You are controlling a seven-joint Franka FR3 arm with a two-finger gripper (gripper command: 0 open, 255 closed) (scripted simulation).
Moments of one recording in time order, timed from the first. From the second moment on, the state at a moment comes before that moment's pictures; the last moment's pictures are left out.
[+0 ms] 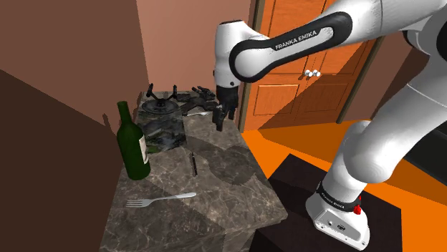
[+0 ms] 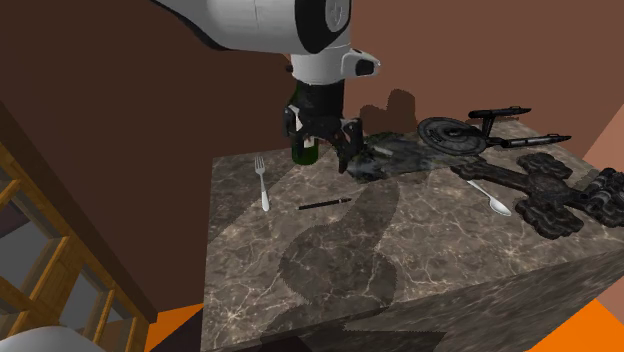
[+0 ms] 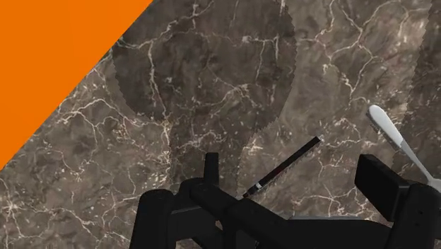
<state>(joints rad) 0.14 -0.28 0.21 -2.33 0.03 2.02 0.13</state>
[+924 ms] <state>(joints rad) 0.24 0.17 0.32 -2.09 -0.08 2.25 0.14</state>
